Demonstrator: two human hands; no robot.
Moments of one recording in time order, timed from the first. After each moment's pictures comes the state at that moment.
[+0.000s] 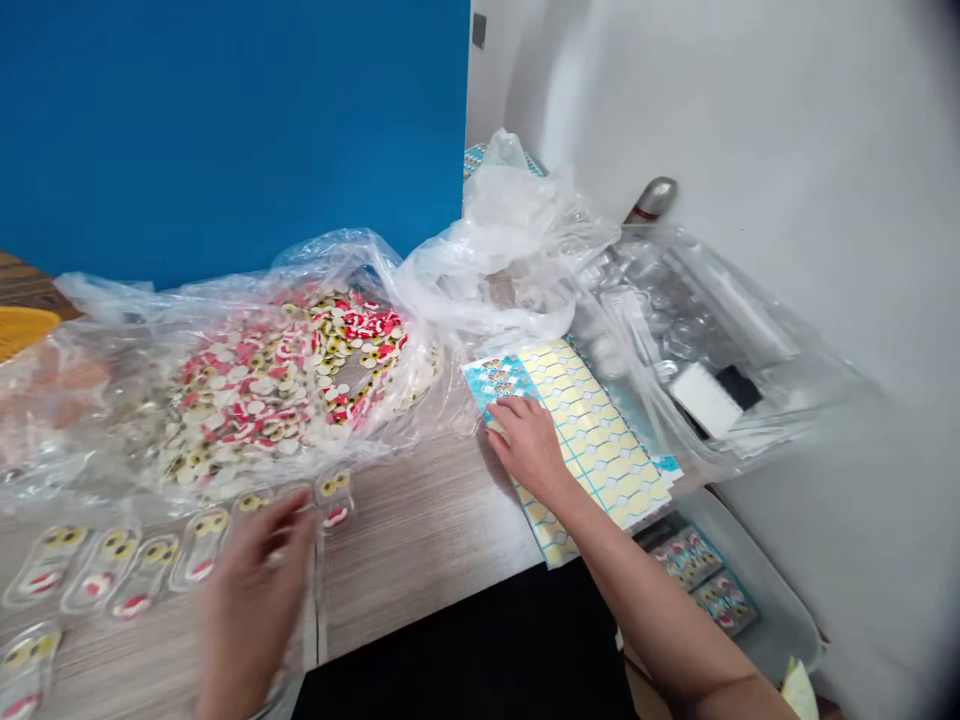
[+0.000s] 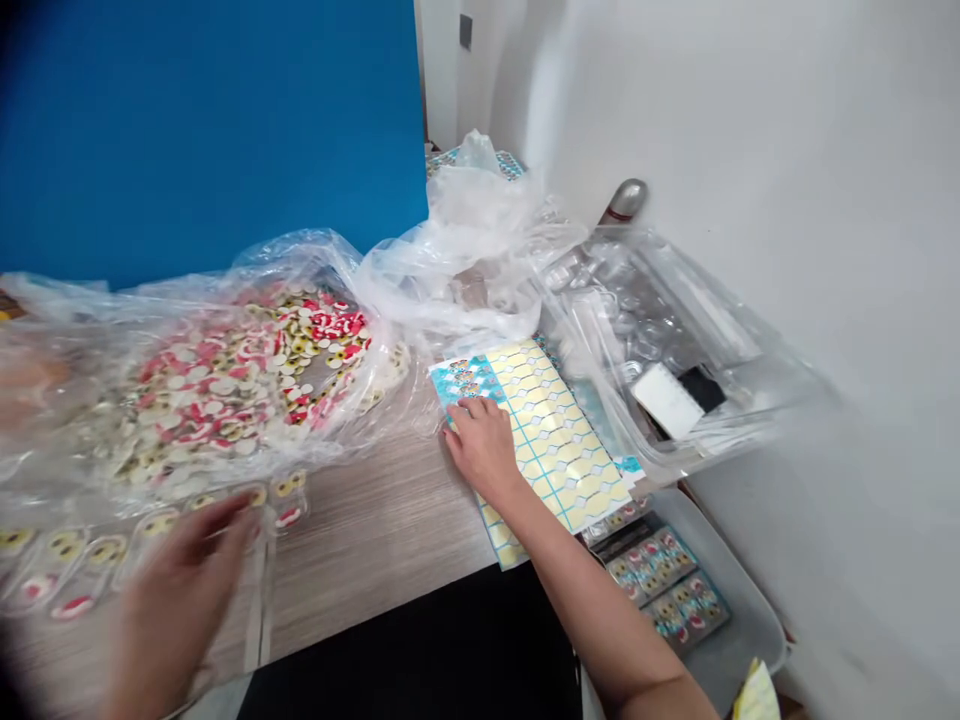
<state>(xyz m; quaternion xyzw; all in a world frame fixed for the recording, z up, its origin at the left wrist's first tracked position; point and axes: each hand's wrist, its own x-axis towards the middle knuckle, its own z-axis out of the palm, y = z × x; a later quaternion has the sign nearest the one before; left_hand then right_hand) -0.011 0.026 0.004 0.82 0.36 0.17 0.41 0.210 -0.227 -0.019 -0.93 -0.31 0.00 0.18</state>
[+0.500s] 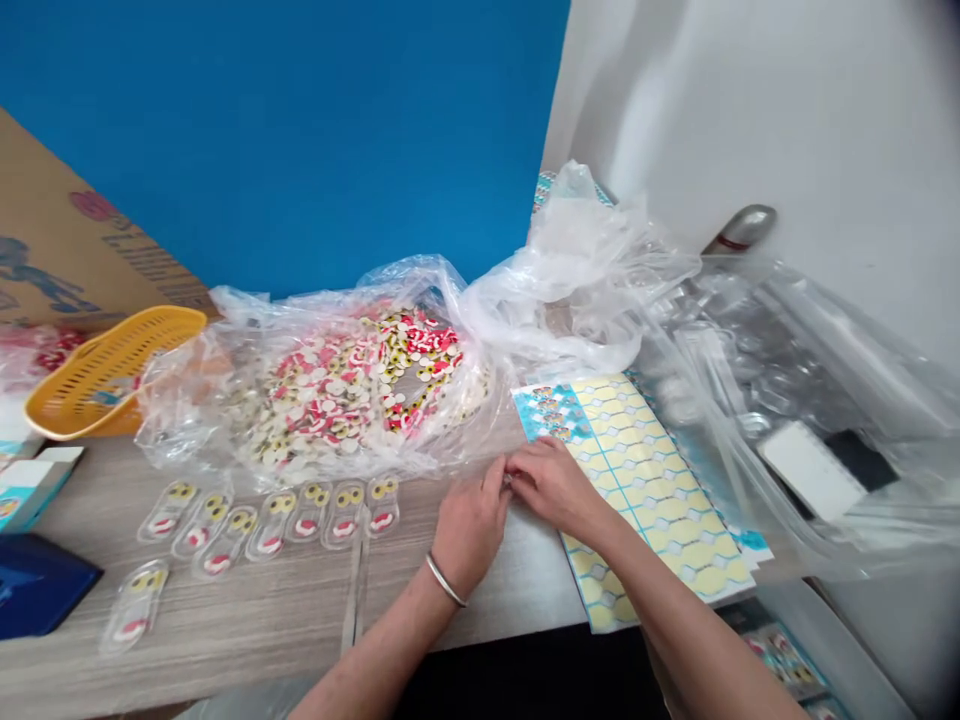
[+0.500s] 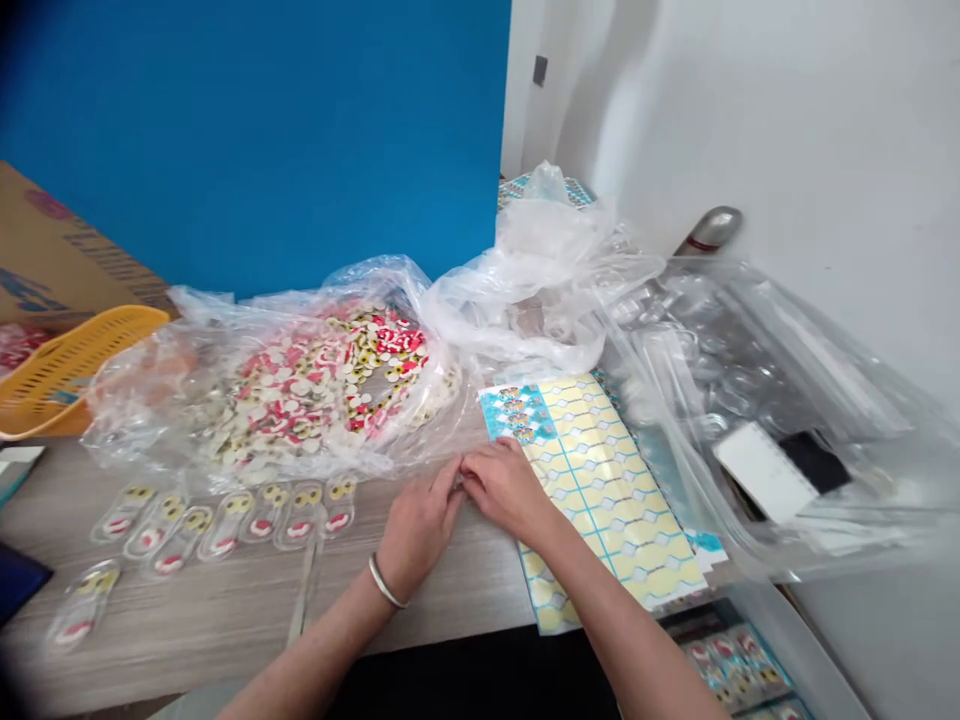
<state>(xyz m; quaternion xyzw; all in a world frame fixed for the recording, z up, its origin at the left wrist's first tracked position) 0.098 -0.074 -0.026 0.78 0.21 0.07 0.59 0.212 -0.205 -0.009 -0.84 -0.48 0.11 0.25</state>
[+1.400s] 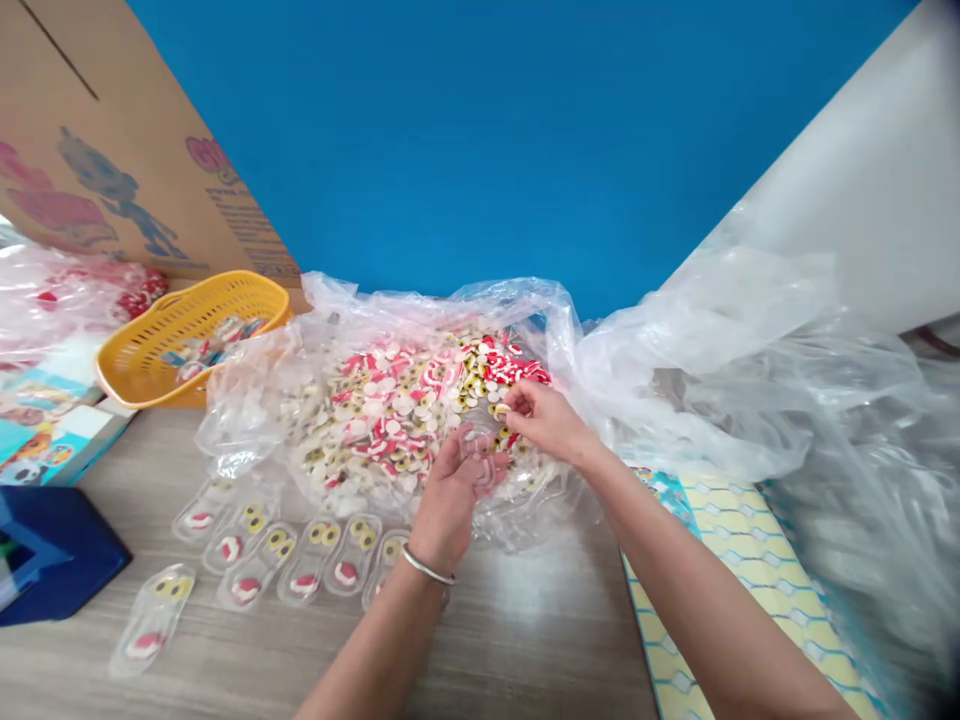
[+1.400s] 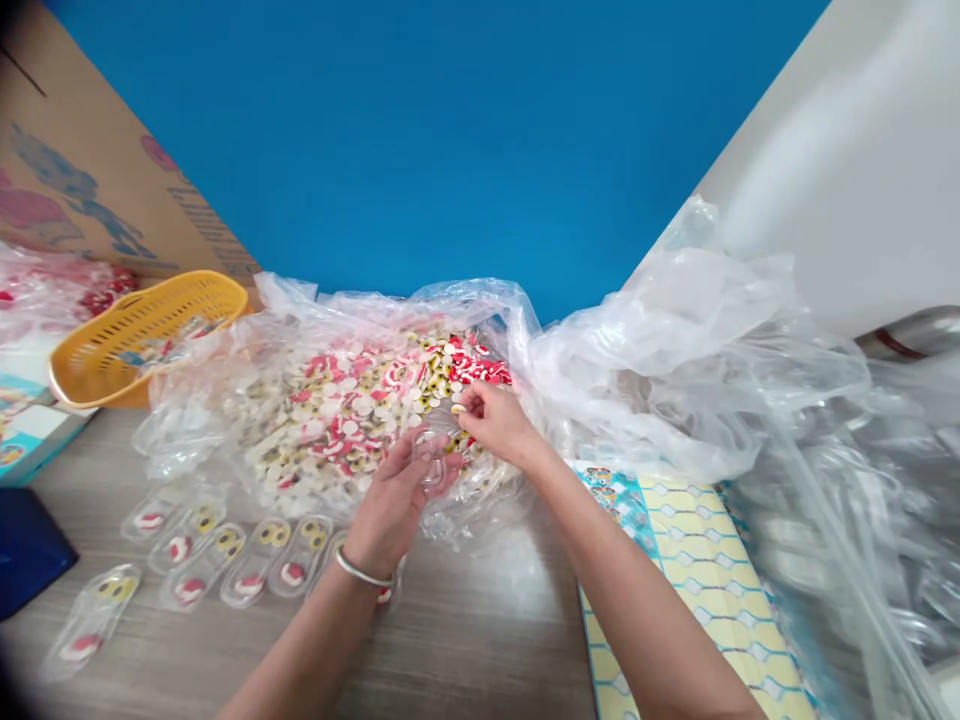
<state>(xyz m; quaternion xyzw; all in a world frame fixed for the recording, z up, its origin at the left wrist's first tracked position) 0.142 0.061 -0.019 0.33 0.36 0.21 0.85 0.315 0.003 -0.015 -0.77 -0.43 0.23 0.41</state>
